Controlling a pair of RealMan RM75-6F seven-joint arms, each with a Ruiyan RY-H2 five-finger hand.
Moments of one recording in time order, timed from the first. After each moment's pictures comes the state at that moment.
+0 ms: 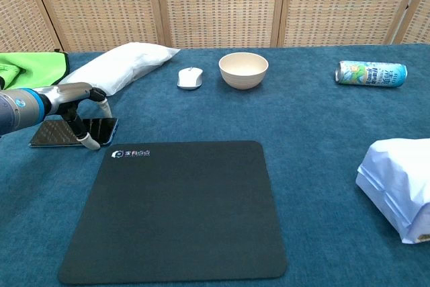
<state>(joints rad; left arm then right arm) -0.85 -1.62 -0.15 -1.17 0.62 0.77 0.37 0.04 -1.03 0.13 -1.67 -1.40 1.49 0.10</state>
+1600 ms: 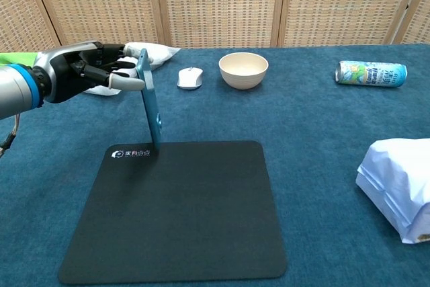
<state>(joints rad) -0.64 -1.53 -0.34 -1.40 1.25 0.76 -0.75 0.04 -1.04 0.12 -1.68 -1.40 1.49 0.07</state>
